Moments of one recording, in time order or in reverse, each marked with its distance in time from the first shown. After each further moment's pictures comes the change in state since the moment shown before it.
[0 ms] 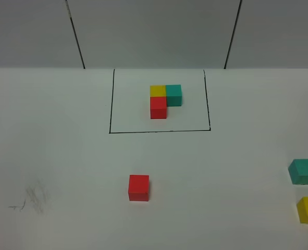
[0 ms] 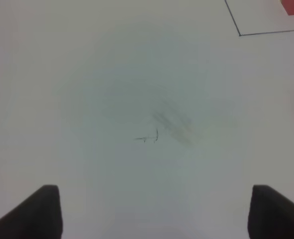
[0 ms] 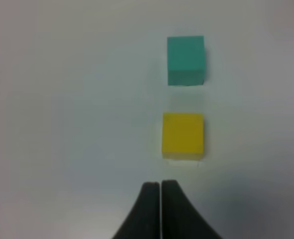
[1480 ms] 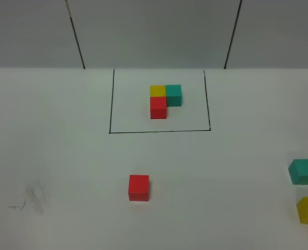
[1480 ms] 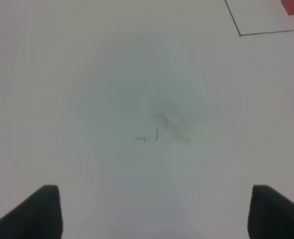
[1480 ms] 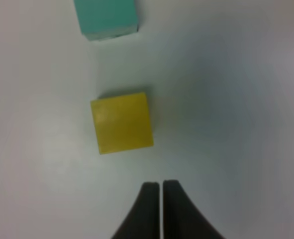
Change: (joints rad) left arm 0.000 0.000 0.000 0.000 0.000 0.000; right arm -0.092 0.652 -0.219 -0.084 0.035 0.116
